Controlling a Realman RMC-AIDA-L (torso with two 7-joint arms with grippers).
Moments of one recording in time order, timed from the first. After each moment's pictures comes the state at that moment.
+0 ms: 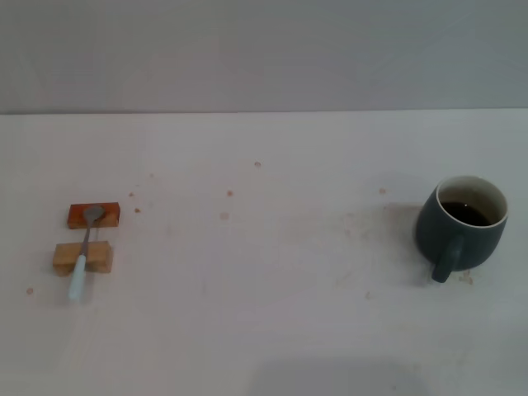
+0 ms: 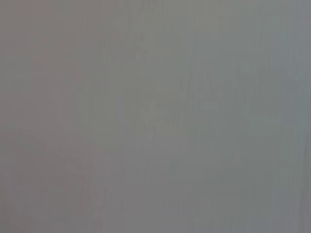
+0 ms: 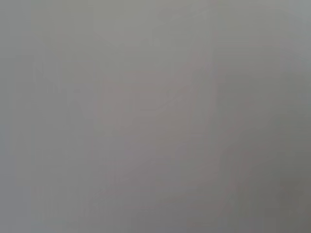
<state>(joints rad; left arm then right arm) -0.20 -2.05 -1.74 -0.57 2.89 0.85 -0.22 0.17 2.09 1.64 0.42 -2.45 -1.02 -0.08</state>
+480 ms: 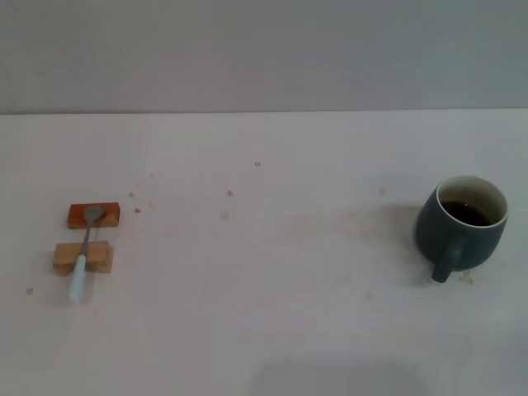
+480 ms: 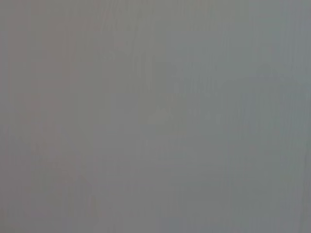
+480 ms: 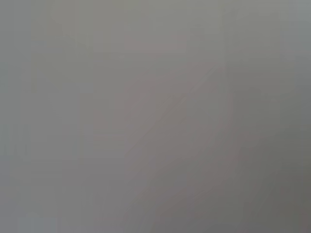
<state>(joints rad) -0.20 -2.04 -1.74 -0.58 2.89 0.85 -0.22 0.17 2.09 1.49 0.40 -2.33 -1.08 -0.08</state>
